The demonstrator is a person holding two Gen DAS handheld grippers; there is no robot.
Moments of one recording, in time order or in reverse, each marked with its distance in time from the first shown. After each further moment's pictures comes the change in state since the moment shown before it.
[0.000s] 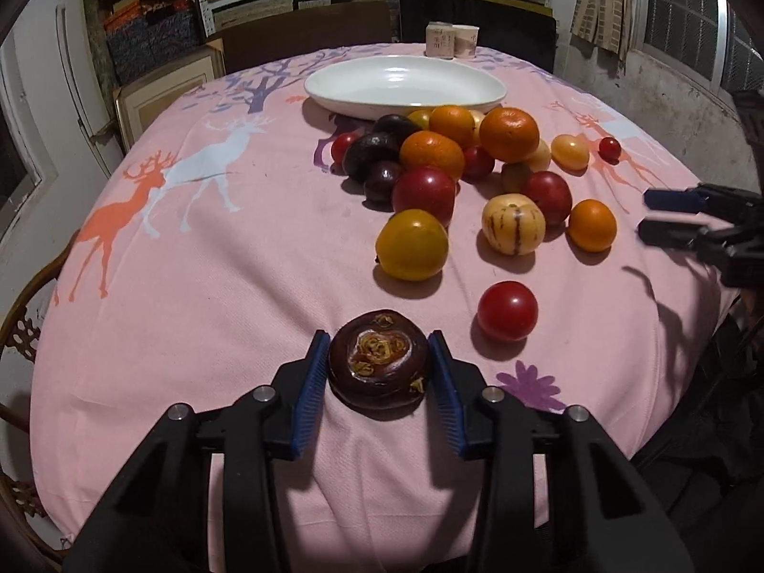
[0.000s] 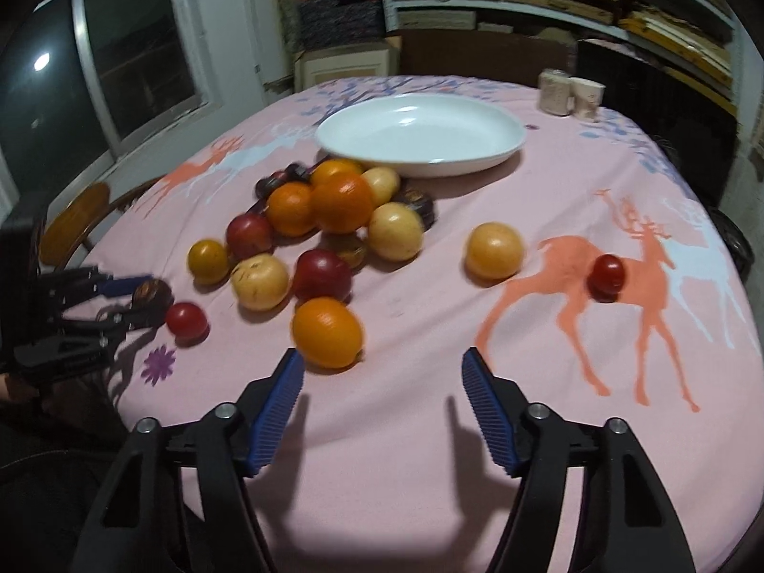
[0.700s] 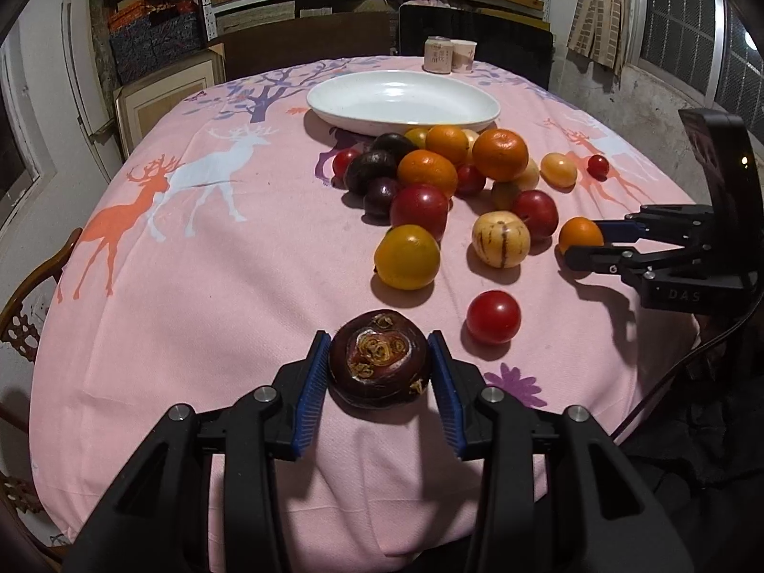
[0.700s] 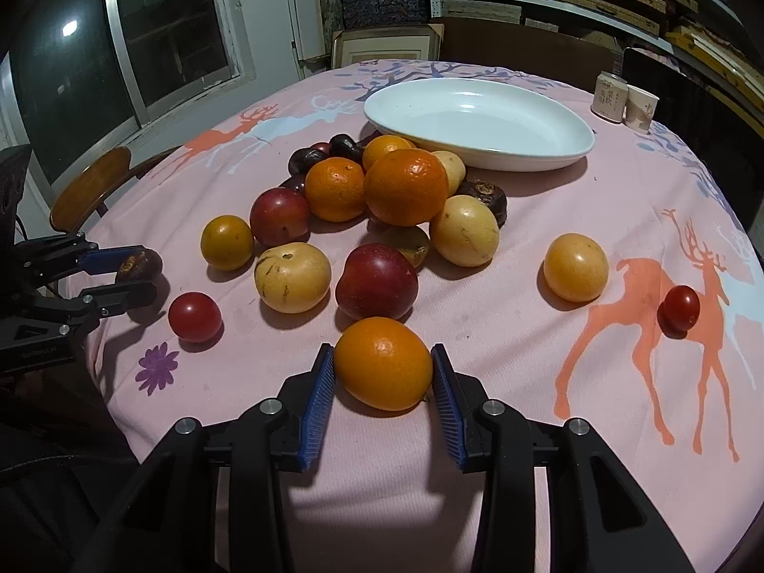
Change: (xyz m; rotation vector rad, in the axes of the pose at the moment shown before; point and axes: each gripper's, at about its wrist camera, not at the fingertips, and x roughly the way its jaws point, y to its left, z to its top) left arm -0.016 0.006 0.000 -0.023 -0.034 -0.034; right arm 0.033 0.020 0.010 -0.069 0.025 0.048
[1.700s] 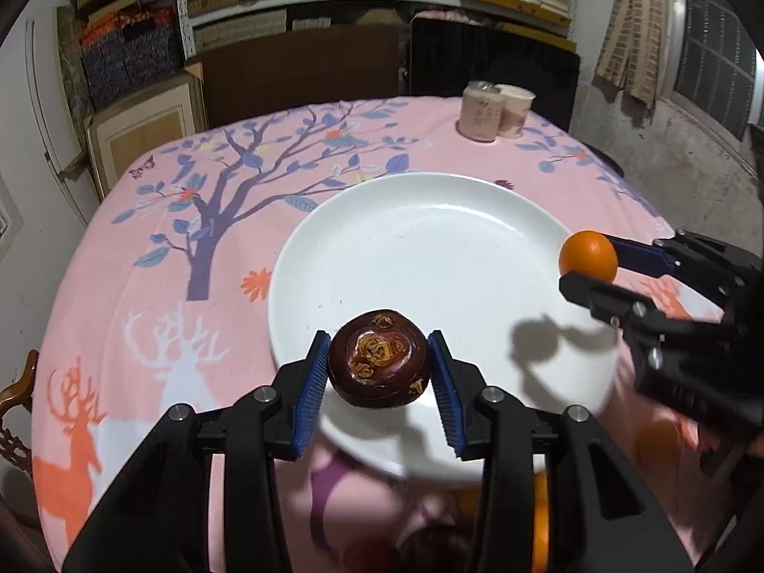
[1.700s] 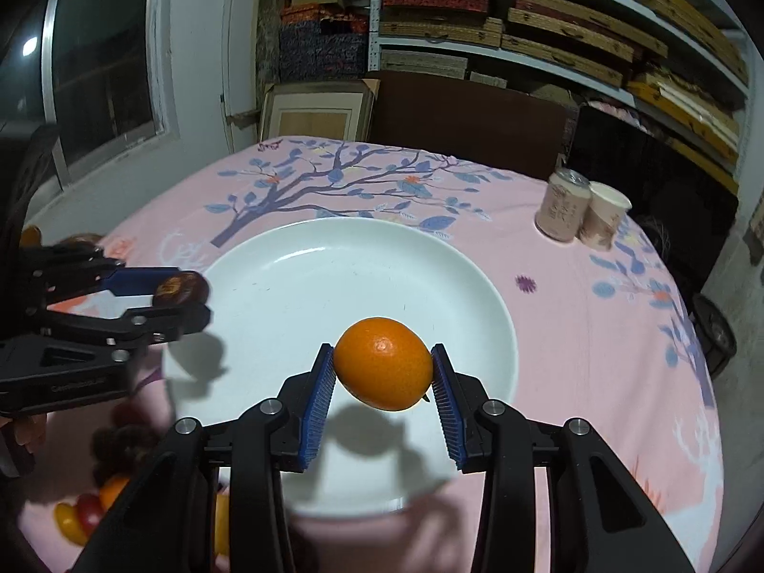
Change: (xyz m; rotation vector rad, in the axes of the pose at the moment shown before) left arm 0.175 0.026 0.254 -0.018 0.012 0.001; right arm 0.080 -0.101 0.195 -0.020 -0.147 -0.213
